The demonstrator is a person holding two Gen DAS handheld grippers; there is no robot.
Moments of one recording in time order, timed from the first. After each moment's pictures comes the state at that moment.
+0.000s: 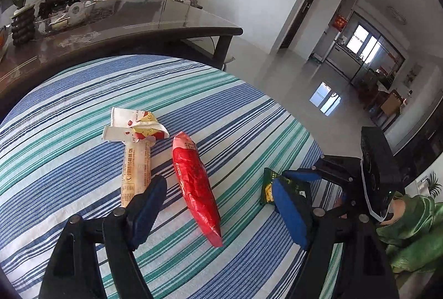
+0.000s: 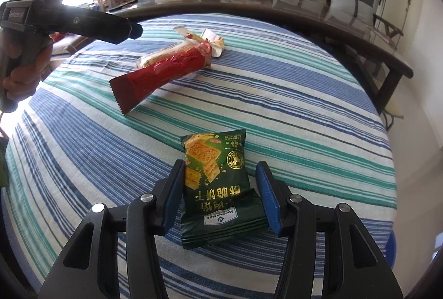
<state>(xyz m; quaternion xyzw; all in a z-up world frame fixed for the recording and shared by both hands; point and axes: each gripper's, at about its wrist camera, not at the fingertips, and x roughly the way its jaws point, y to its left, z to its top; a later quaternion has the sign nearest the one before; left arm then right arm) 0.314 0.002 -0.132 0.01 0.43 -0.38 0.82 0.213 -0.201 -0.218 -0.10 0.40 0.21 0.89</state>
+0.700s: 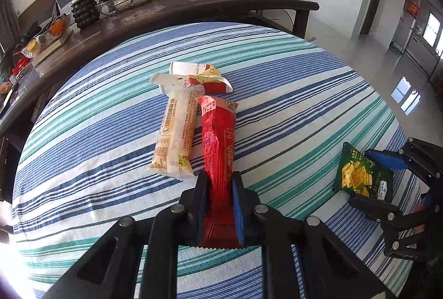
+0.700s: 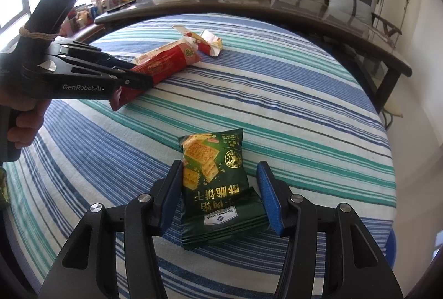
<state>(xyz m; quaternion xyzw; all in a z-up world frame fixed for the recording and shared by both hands) 0.295 -0.008 -0.178 0.08 0.47 -0.16 0.87 0.213 -0.204 -0.218 -0.10 0.40 0.21 0.89</state>
